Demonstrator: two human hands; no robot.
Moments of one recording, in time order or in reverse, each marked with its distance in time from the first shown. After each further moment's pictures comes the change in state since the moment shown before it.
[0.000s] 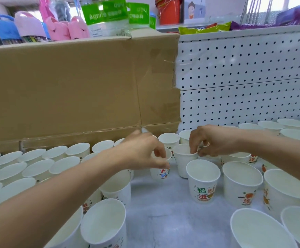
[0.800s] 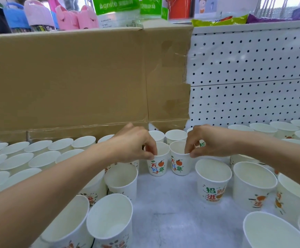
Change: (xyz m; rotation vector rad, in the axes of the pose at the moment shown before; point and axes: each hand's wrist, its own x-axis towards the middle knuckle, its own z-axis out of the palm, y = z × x) left_hand -0.013 -0.036 -0.001 0.005 0.003 -0.037; right_hand 0.019 -0.018 0.011 0.020 0.013 -0.088
